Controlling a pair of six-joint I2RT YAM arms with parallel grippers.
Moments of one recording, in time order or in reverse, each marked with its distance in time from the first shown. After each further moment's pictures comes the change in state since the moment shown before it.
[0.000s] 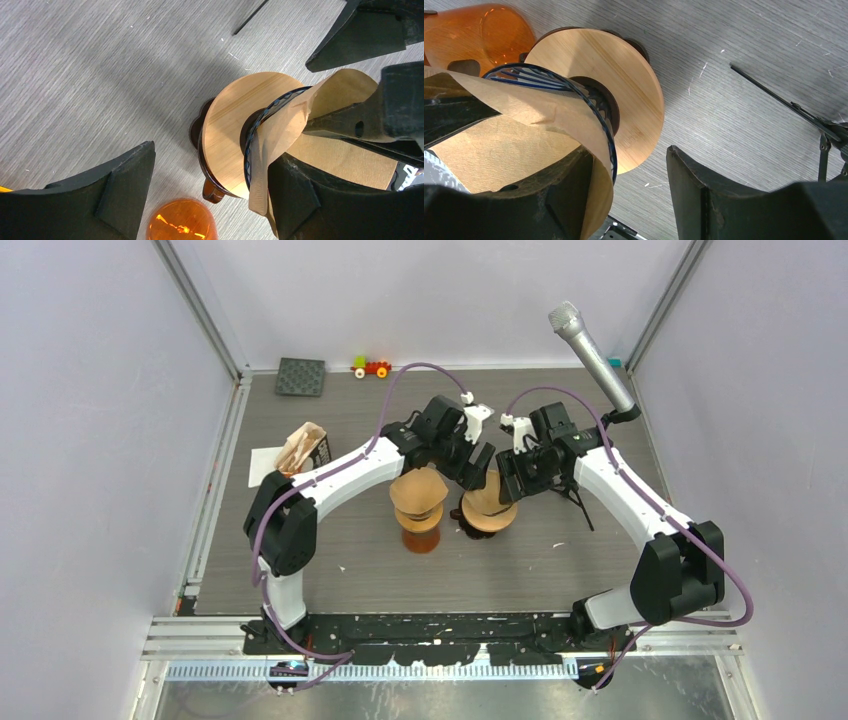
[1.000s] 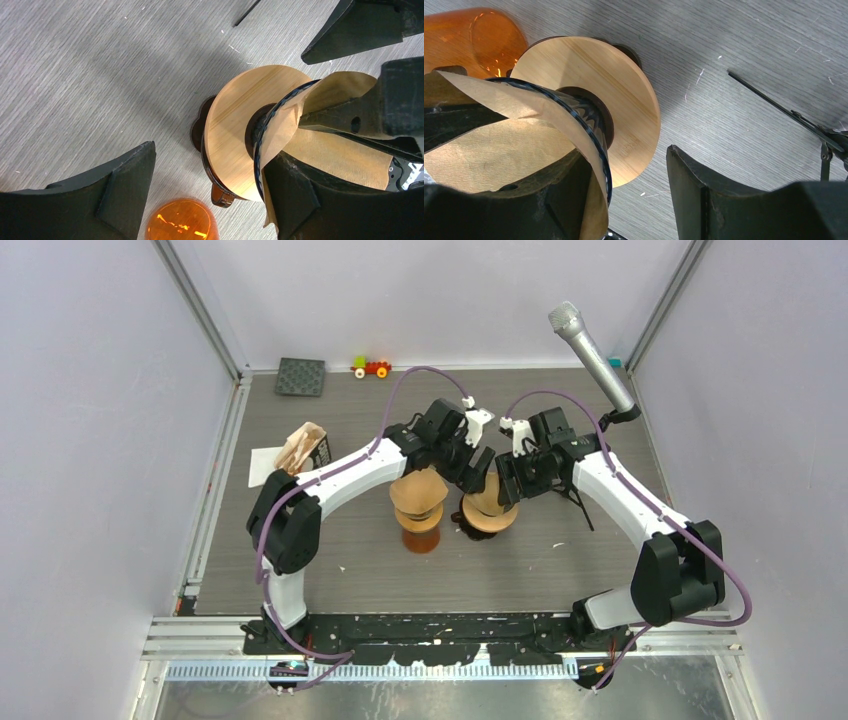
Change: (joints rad) left arm 0.000 0.018 -0.010 0.002 0.012 0.014; right arm 0.000 -0.003 -0.059 0.075 0.010 -0.002
